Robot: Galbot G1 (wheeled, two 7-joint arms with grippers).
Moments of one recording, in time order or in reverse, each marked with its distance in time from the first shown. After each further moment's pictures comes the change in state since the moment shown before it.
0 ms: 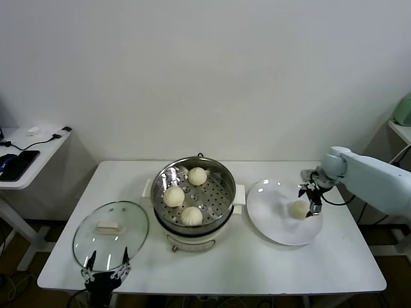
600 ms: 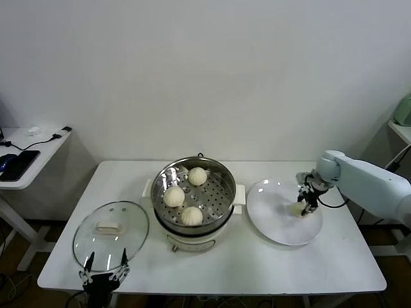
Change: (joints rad) left arm 0.014 0.001 -0.005 -0.016 0.000 -0.002 -0.001; right arm -0.004 0.008 0.011 0.004 -0.006 -0.039 0.003
